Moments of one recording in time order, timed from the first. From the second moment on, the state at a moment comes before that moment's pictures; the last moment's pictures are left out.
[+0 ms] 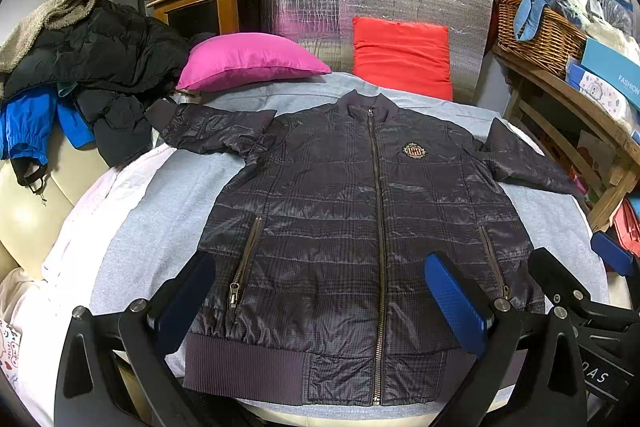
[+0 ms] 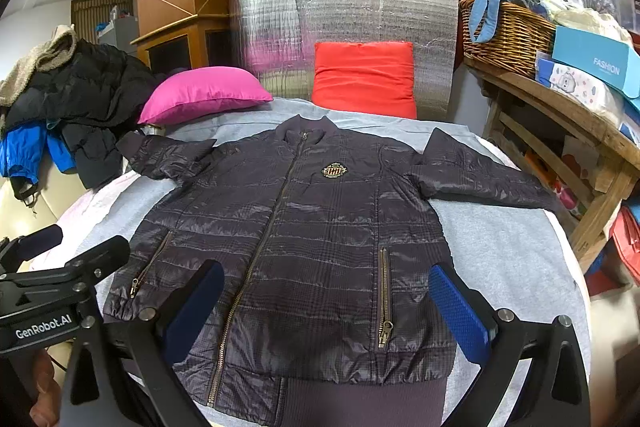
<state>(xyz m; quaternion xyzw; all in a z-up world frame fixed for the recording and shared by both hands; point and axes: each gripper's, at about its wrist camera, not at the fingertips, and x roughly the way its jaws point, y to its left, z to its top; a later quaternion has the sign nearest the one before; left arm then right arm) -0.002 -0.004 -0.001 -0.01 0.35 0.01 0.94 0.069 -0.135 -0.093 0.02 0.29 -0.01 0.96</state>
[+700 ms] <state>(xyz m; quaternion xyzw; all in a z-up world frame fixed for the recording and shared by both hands) -0.002 -0.006 0.003 -0.01 0.35 0.01 0.94 0.069 -0.133 -0.089 0.02 0.29 -0.01 0.96</state>
